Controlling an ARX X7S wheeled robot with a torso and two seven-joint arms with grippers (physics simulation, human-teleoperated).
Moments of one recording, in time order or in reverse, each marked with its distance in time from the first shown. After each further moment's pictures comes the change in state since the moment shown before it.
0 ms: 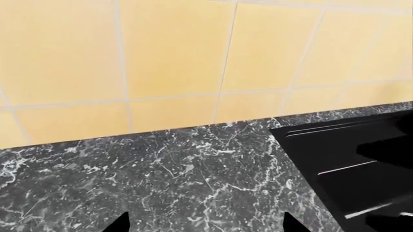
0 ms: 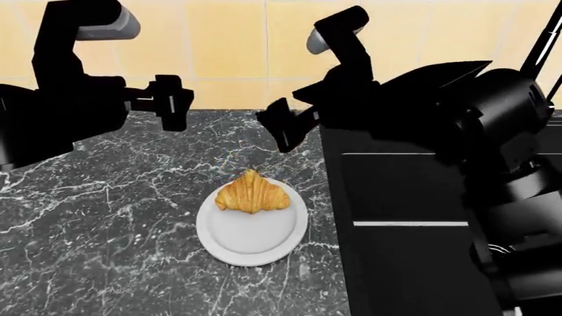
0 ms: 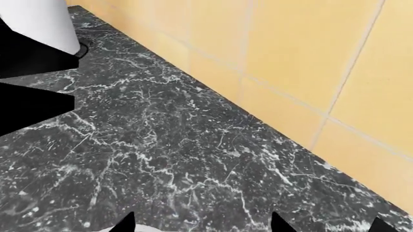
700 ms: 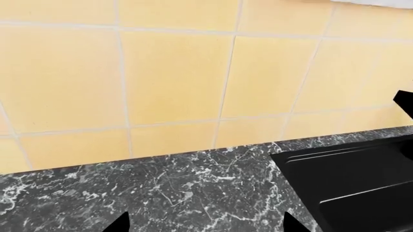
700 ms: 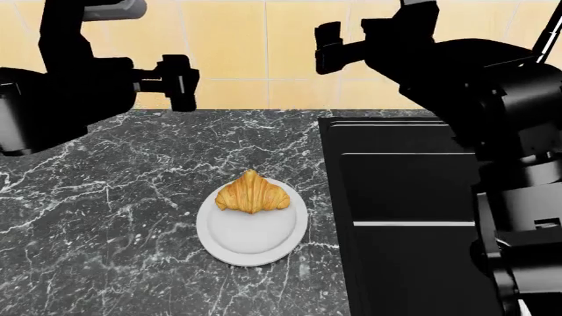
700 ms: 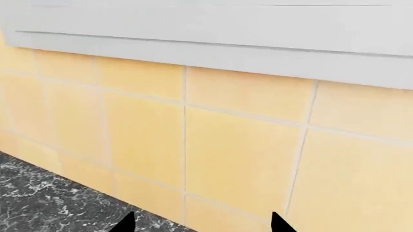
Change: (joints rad) left arm -0.013 0.059 -0.011 -0.026 0.047 0.055 -0.027; right arm 0.012 -0.005 0.164 0.154 -0.140 -0.285 0.246
